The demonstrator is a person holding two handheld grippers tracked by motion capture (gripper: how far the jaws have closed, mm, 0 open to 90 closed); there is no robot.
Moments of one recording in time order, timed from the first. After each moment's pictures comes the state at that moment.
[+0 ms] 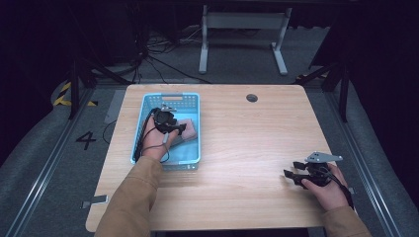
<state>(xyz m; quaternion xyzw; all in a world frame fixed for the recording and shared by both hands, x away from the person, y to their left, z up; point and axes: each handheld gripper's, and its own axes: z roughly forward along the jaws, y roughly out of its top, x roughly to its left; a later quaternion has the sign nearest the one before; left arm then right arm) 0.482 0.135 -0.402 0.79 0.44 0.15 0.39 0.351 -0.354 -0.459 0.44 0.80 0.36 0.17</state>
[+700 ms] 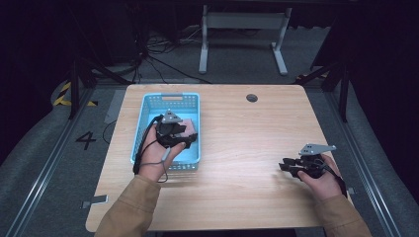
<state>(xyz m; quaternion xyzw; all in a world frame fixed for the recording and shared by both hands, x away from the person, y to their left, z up) 0.404 0.111 -0.352 0.81 0.38 0.13 0.43 0.367 -0.335 -0.436 0.38 0.84 0.37 0.14</state>
